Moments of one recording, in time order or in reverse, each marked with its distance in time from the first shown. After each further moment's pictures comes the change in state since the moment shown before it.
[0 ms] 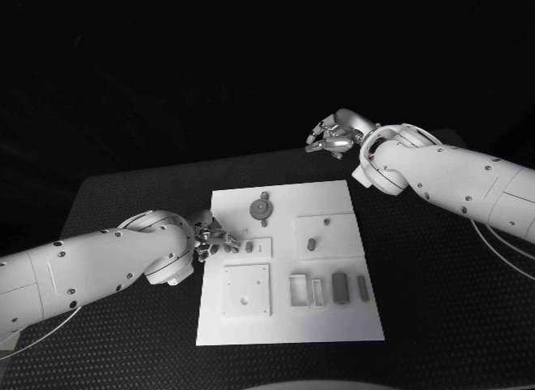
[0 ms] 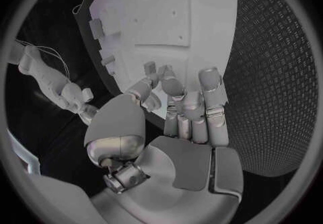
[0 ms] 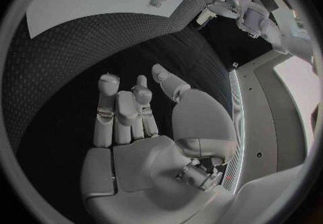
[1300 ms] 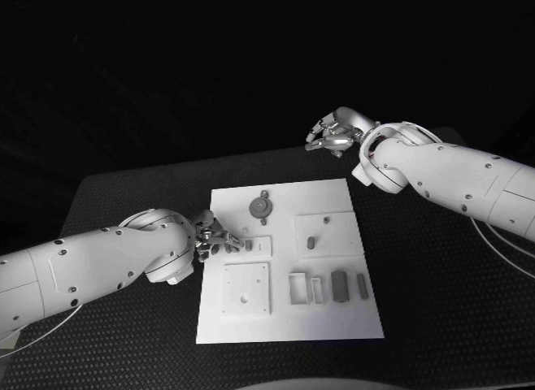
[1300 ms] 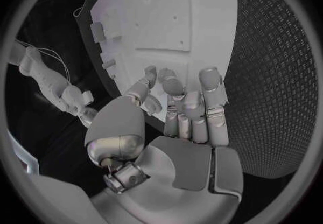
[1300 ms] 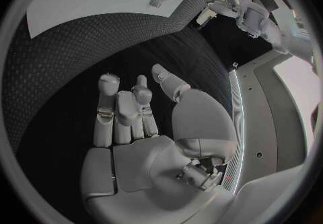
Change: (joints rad) left arm 0.000 0.006 0.000 -0.003 0.001 0.031 -0.002; left_hand -0.066 -0.008 -0.117 -0.024 0.012 -0.015 0.017 -0.042 0.011 -0.013 0.006 0.000 0.012 -0.015 0.002 0.000 0.007 -0.009 -0.008 -0.008 -0.004 0.001; right arm 0.000 -0.002 0.000 0.002 0.000 0.000 0.000; right_hand 0.000 0.000 0.000 0.000 0.000 0.002 -0.002 0.000 0.001 0.000 0.000 0.000 -0.001 -0.002 -0.002 0.000 0.001 0.000 0.000 0.003 0.000 0.000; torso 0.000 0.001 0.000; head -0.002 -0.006
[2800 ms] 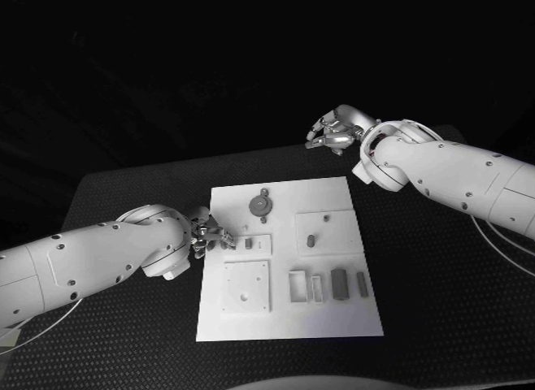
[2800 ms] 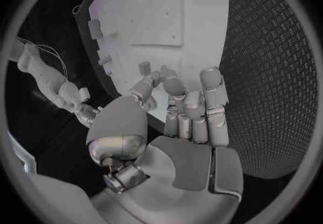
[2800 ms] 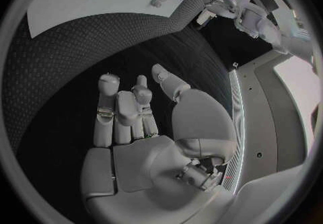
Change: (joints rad) left arm 0.001 0.000 0.002 -0.036 0.020 0.018 0.010; left_hand 0.089 0.081 0.075 -0.080 0.095 0.011 0.000 -0.031 0.021 -0.001 0.001 0.000 0.004 0.001 0.005 0.000 0.003 -0.006 -0.001 0.002 0.004 -0.001; right arm 0.000 0.000 0.000 -0.002 0.000 0.000 0.000; right_hand 0.000 0.000 0.000 0.000 0.000 0.000 0.000 0.000 0.002 0.000 0.000 0.000 0.000 0.002 0.002 0.000 0.001 0.000 0.000 -0.004 0.000 0.000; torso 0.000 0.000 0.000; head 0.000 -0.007
